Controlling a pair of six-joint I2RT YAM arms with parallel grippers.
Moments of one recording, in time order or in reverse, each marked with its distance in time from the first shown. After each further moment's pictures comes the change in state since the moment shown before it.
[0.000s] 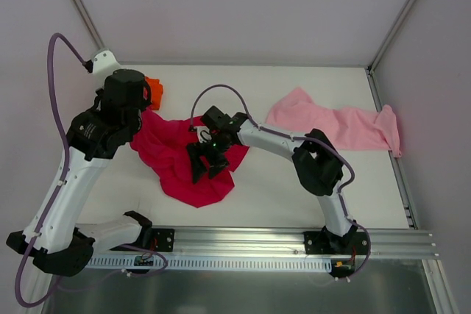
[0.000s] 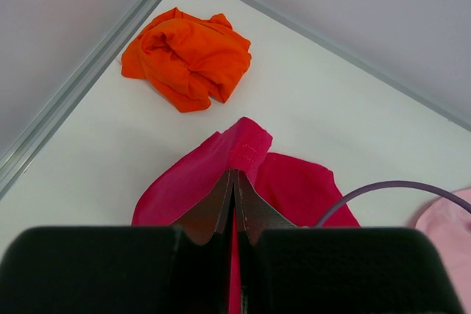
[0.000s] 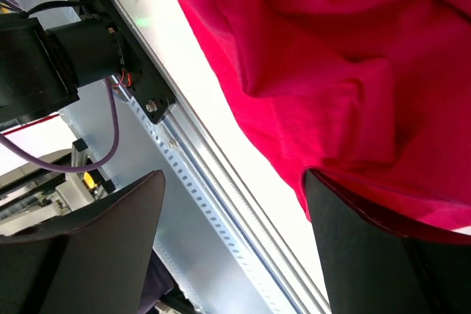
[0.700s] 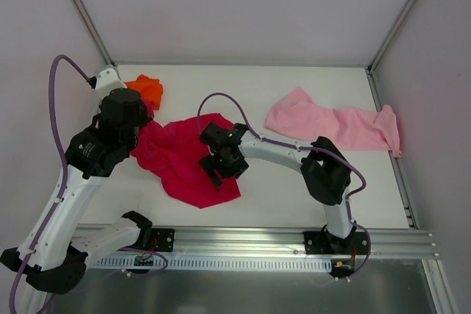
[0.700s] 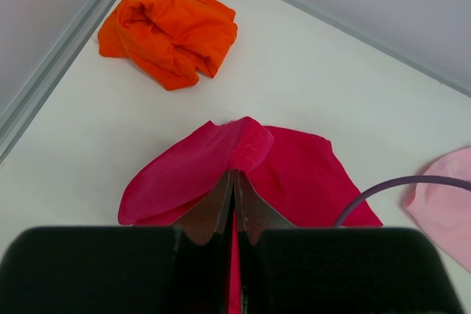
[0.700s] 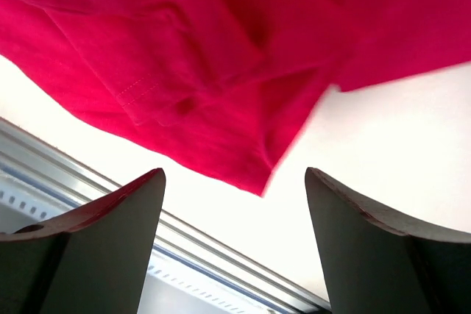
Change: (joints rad) left arm 0.000 -0.150 -0.212 0.083 0.093 0.024; right arm 0.104 -0.096 -0.109 -0.172 0.536 -0.041
